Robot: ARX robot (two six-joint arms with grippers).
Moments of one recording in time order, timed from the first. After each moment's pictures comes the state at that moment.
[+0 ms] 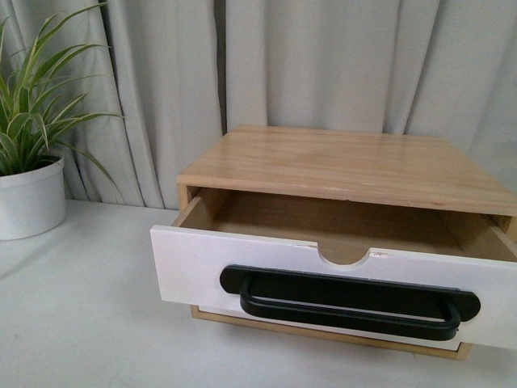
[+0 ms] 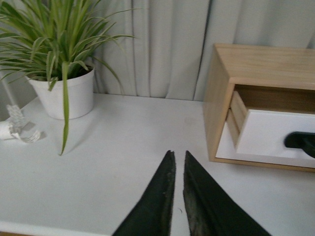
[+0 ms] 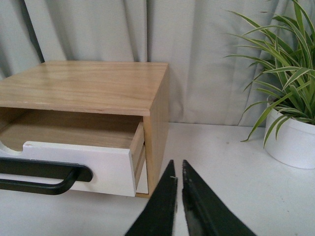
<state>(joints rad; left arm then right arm) -0.07 0.08 0.09 -0.01 -0.03 0.01 0.00 0.10 0.12 -0.02 0.00 0.00</state>
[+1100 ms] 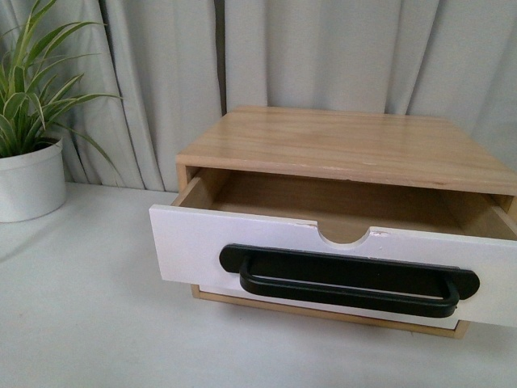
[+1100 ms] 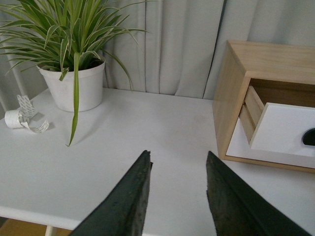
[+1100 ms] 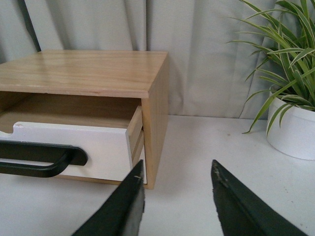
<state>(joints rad) 0.00 0.00 0.01 0.00 0.00 0.00 0.00 0.00 0.01 0.00 0.00 0.00</state>
